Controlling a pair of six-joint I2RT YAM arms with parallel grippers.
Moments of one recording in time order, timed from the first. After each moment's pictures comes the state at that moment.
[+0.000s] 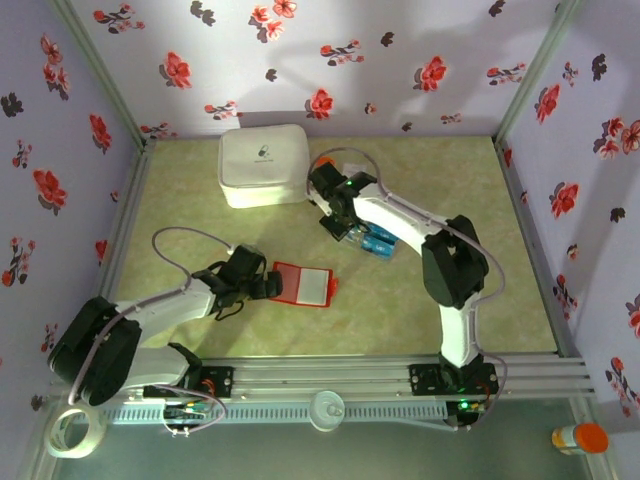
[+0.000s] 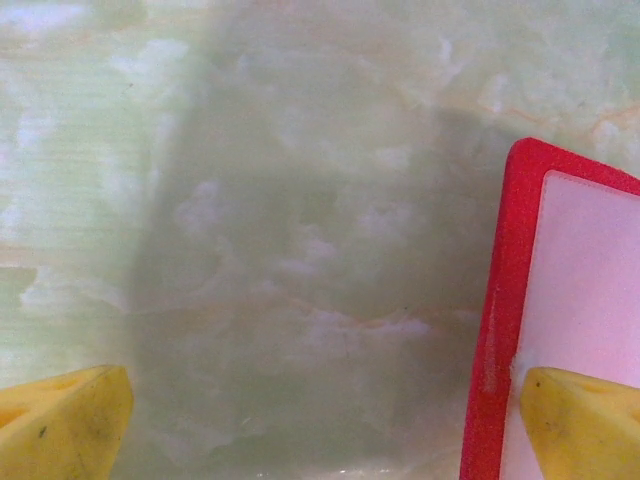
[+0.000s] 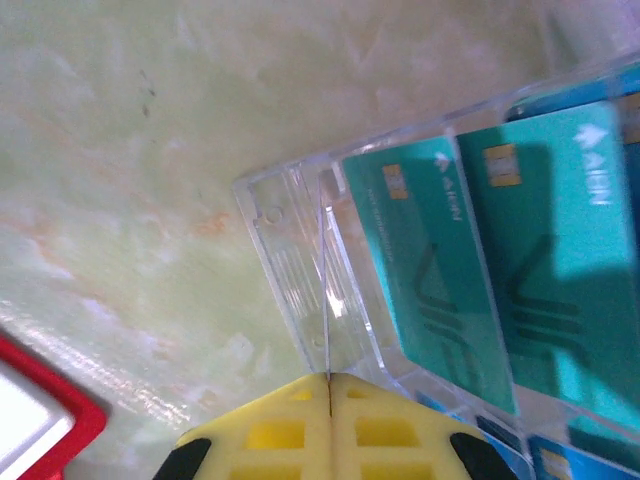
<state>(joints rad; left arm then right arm) -0.67 1.26 0.51 -0.29 -0.15 -0.64 0.71 1.96 1.65 -0.94 0.18 -0.13</state>
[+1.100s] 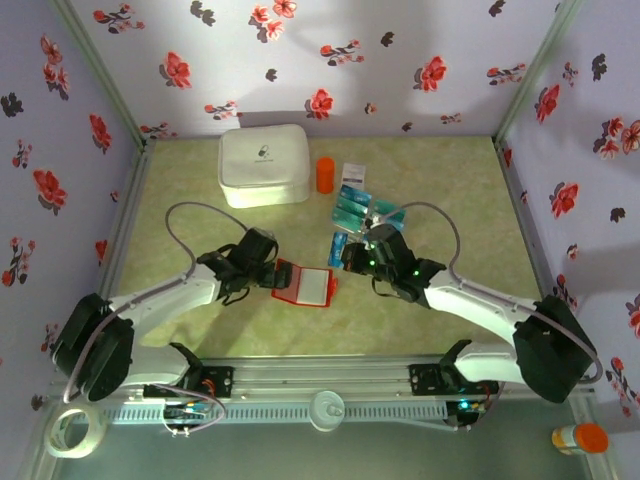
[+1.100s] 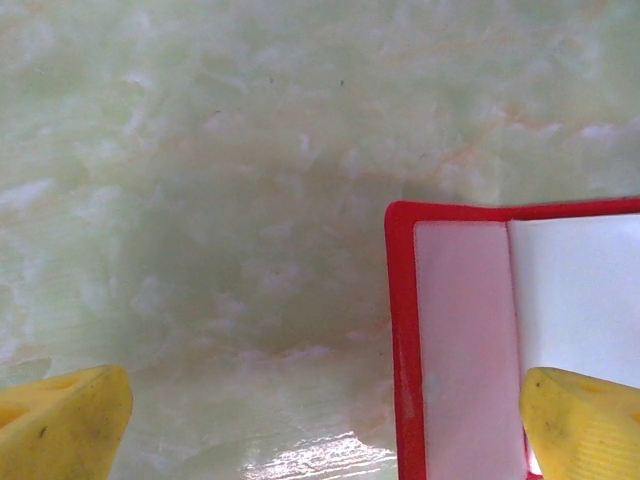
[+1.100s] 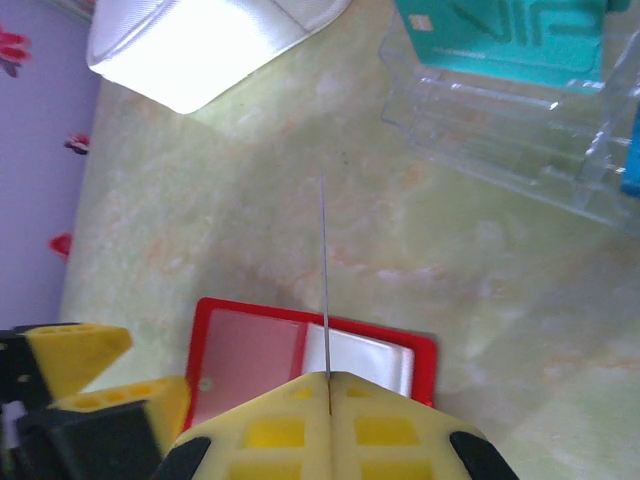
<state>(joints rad) -0.74 1.31 0.73 -0.48 -0.20 -0.48 0.76 1.24 0.62 0.01 -0.06 0.90</state>
